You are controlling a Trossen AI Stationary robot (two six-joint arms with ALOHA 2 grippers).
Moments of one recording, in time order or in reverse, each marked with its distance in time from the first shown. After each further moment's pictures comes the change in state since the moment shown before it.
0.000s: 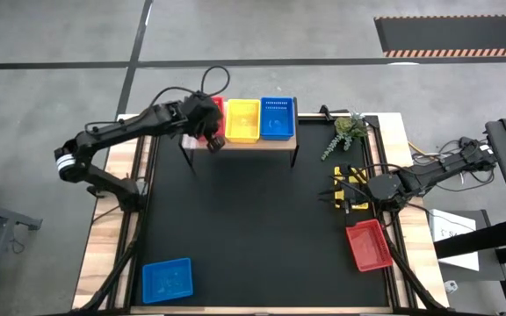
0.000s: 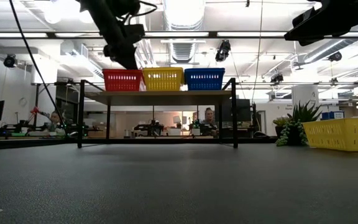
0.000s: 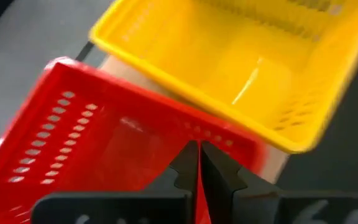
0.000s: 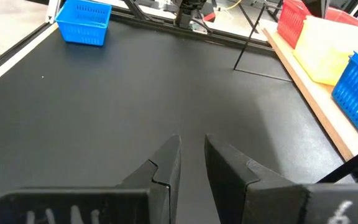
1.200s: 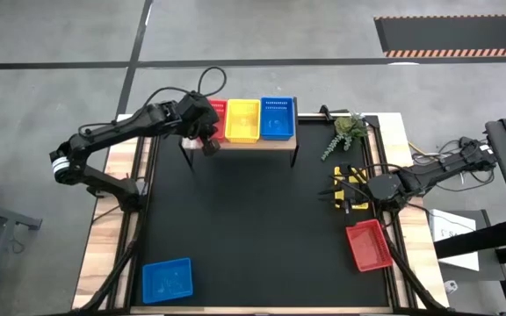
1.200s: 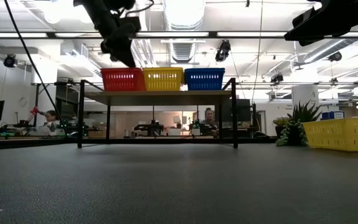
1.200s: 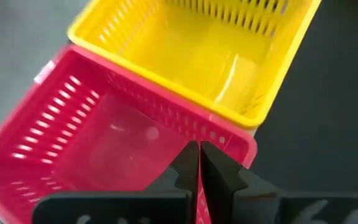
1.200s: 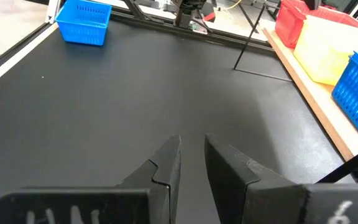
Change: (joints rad) left arm -0.003 -0.052 0.006 -0.057 0.087 0.016; right arm 0.000 0.000 0.000 0.000 0.000 0.001
